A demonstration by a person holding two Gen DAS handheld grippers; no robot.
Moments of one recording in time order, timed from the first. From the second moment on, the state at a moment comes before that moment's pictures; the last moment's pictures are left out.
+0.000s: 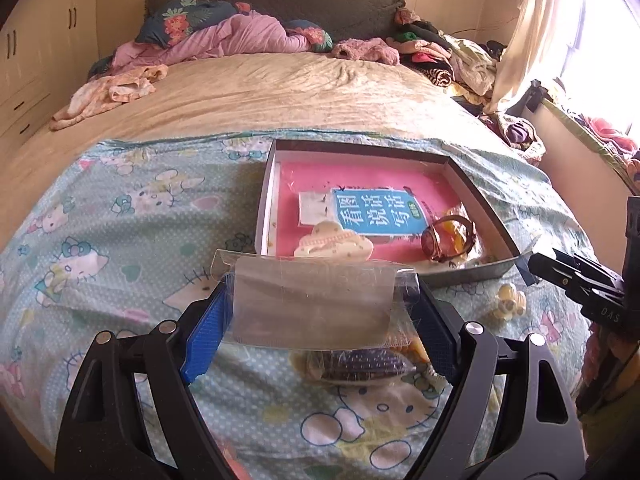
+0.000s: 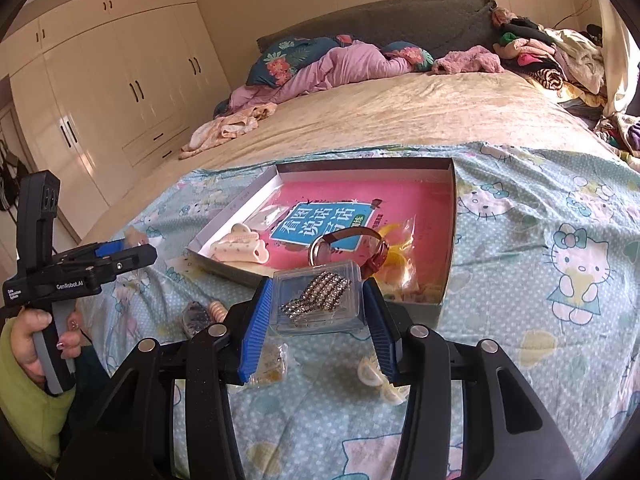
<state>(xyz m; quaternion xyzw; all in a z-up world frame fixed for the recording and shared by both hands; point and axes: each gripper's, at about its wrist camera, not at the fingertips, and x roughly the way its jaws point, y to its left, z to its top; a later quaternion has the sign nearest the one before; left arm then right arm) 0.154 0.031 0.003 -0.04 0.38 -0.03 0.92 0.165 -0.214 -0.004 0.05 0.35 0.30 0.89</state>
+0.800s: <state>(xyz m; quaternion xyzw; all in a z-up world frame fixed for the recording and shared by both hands) 0.245 0.003 -0.002 -0.05 0.39 -0.05 0.92 0.225 -0.210 0.007 0.04 0.33 0.27 0.90</state>
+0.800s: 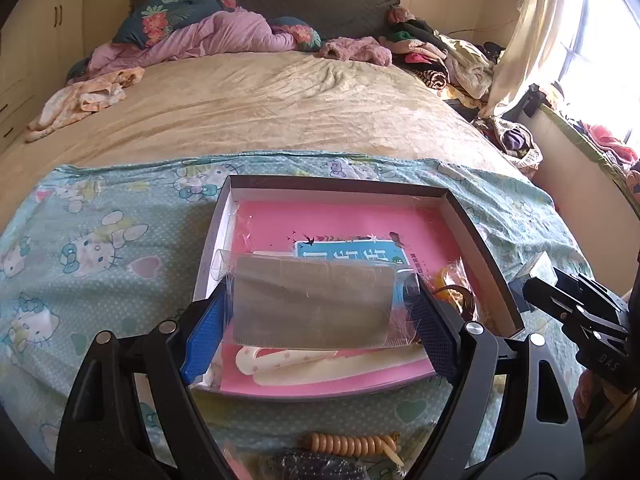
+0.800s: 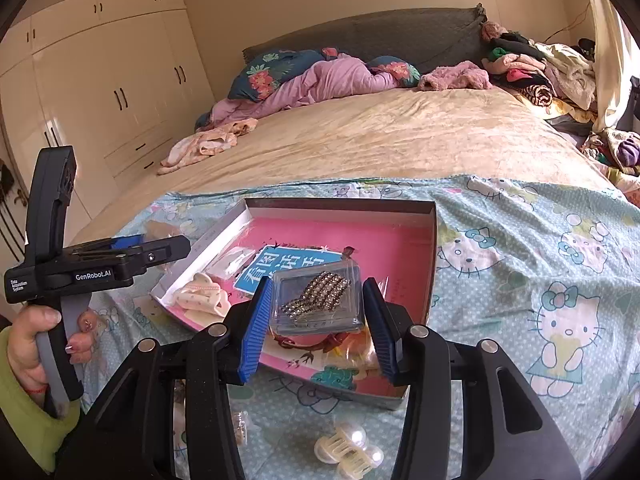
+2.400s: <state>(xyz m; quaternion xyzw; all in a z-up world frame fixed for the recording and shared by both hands) 0.313 -0.034 -0.064 -0.03 0.47 -0.08 0.88 0.347 -0.187 -0.048 -0.02 0.42 0.21 0.88</state>
